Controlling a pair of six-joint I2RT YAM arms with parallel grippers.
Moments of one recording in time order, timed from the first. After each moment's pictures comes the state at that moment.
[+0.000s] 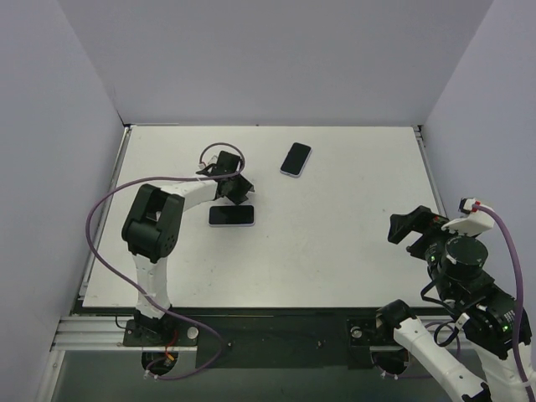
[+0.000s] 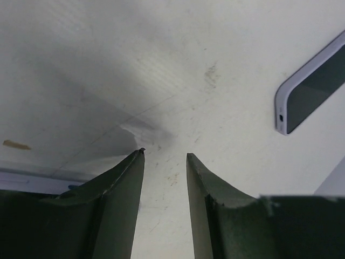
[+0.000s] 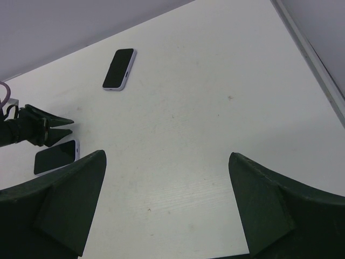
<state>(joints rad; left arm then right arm) -0.42 2.02 1.33 -0.20 -0.02 -1.23 0.46 0.47 1.10 -0.96 0.51 0.50</state>
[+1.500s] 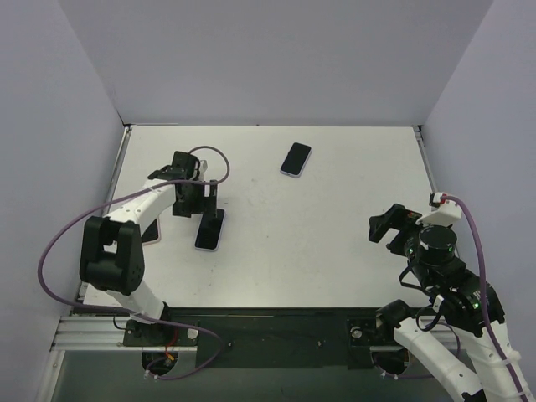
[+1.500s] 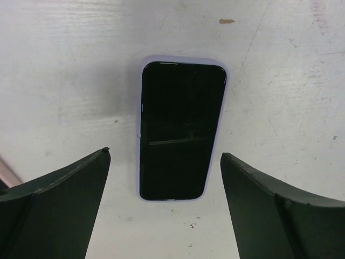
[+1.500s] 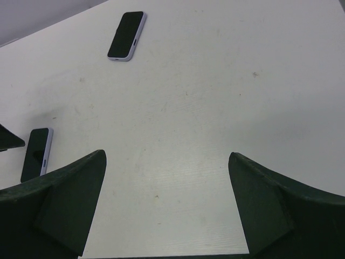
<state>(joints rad) -0.25 1.60 1.14 -0.65 0.00 -0.24 0.46 0.50 0.94 -0.86 0.41 0.53</state>
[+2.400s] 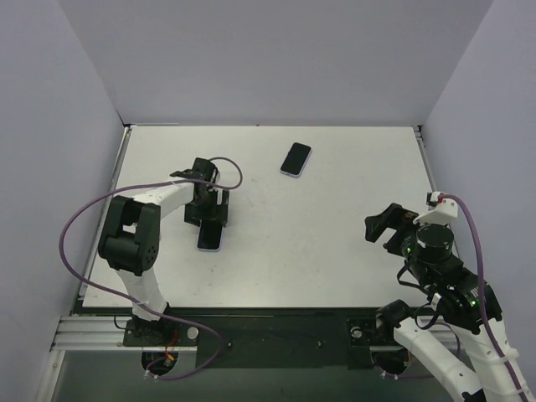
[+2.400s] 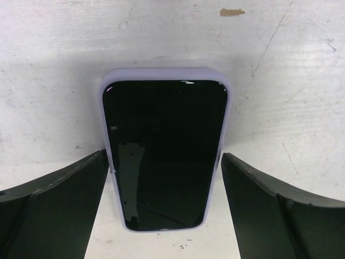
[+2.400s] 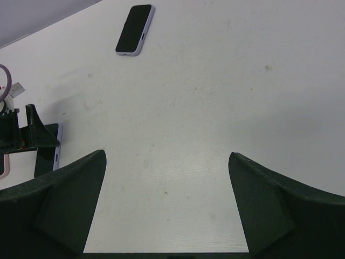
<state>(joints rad) -0.27 1.82 1.18 -0.63 0.07 -0.26 0.46 0.50 0.94 -0.86 0.38 0.56</state>
